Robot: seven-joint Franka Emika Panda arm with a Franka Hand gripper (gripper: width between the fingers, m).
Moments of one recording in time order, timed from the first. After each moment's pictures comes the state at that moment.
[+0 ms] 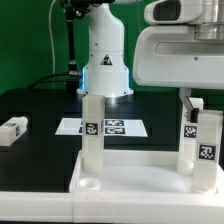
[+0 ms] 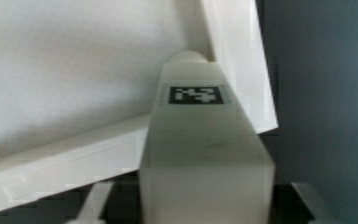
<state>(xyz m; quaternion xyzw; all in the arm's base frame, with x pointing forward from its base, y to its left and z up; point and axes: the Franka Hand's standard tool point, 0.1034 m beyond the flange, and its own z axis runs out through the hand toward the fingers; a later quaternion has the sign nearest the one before) 0.666 0.092 0.124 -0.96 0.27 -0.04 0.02</state>
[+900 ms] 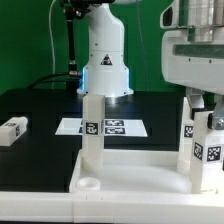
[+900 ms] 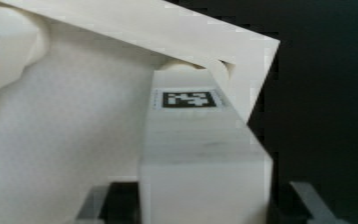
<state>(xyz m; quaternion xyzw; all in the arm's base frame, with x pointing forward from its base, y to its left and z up) 0.663 0.092 0.122 -0.78 0.63 -0.03 0.04</state>
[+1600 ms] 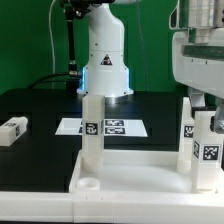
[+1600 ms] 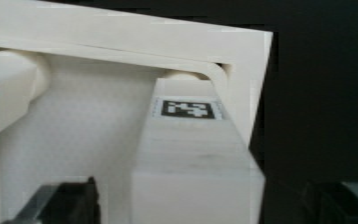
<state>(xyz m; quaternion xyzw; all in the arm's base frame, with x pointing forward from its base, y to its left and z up) 0.661 0.095 0.121 -0.76 0.65 -0.02 0.03</state>
